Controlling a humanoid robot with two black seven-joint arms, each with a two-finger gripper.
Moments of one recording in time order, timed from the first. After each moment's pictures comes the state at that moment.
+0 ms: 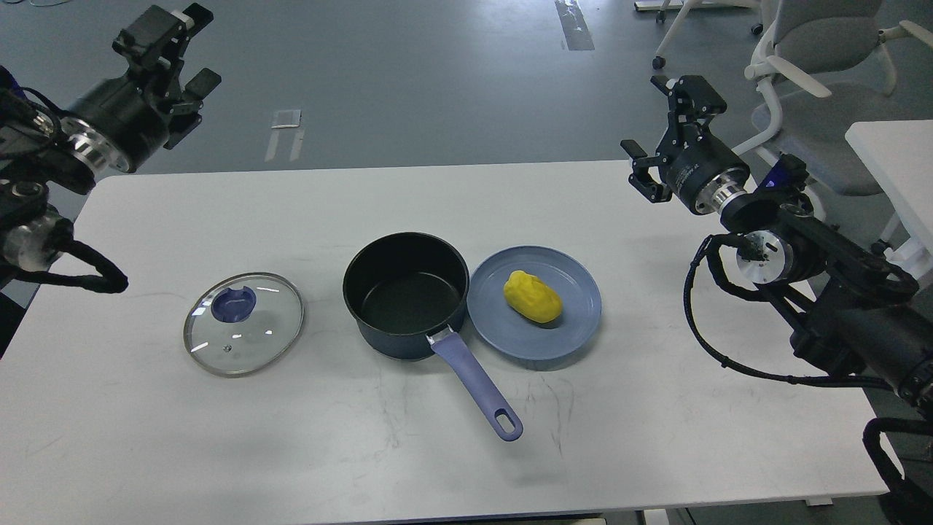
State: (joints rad) left arm -1.00 0.74 -0.41 -1.10 0.28 -0.21 -0.24; right arm 0.78 -0.36 0.70 0.83 -0.27 0.15 0.22
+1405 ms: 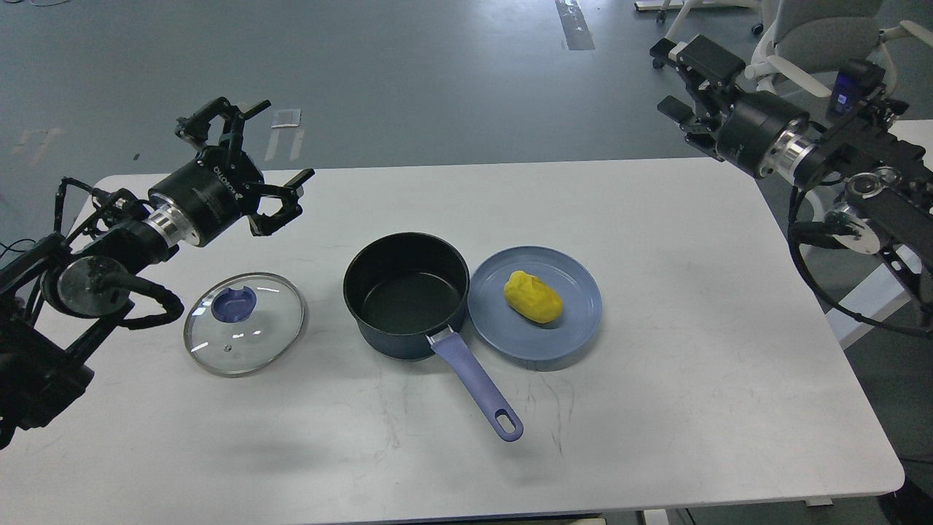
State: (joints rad) left arm -0.62 0.53 -0.85 -1.11 -0.02 -0.33 0.01; right arm 0.83 -0.65 0.63 1.05 -1.06 0.22 0.31
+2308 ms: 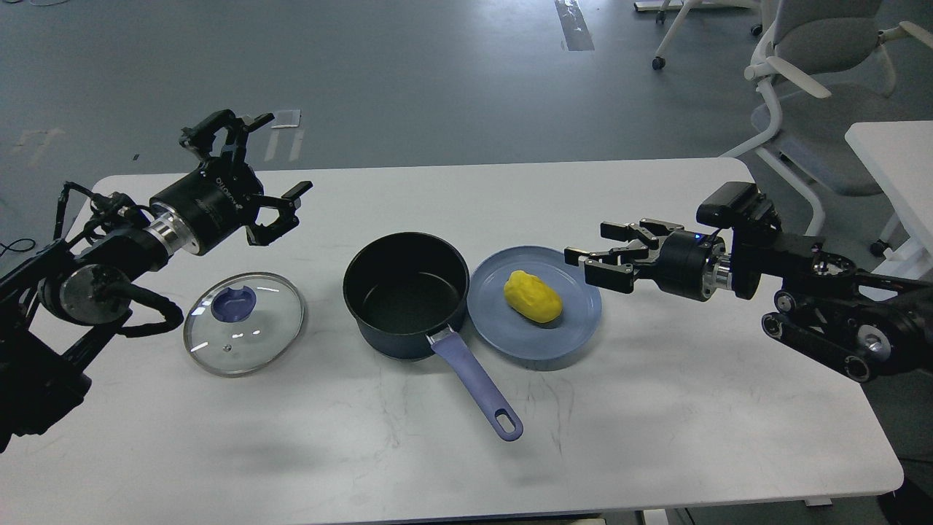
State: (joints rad) left arm -0.60 0.53 -0.85 -1.11 0.06 -0.32 0.01; right arm 0.90 -0.55 0.07 0.97 -1.62 -0.10 0.49
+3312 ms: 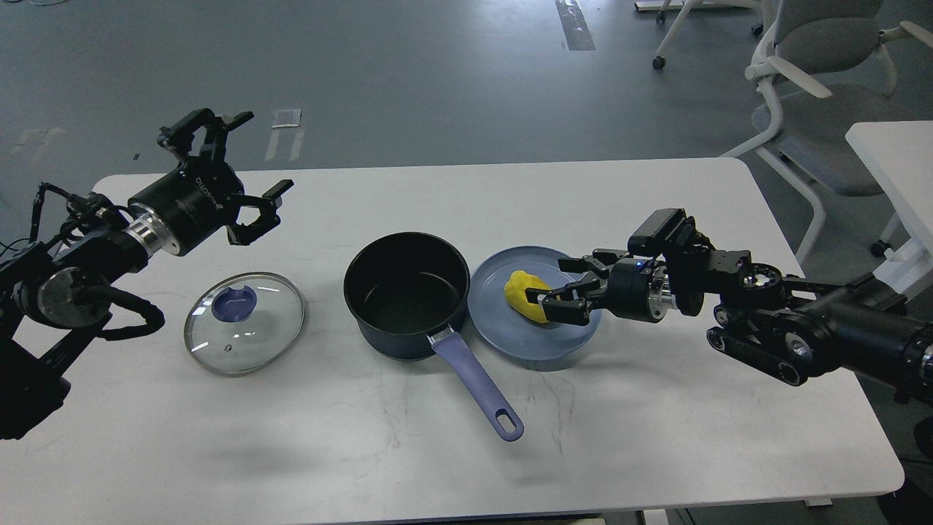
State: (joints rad) left arm -0.59 0.58 -0.85 -1.11 0.06 -0.34 -0.01; right arm 0.94 -0.37 -0.04 0.82 -1.64 -0.10 0.49
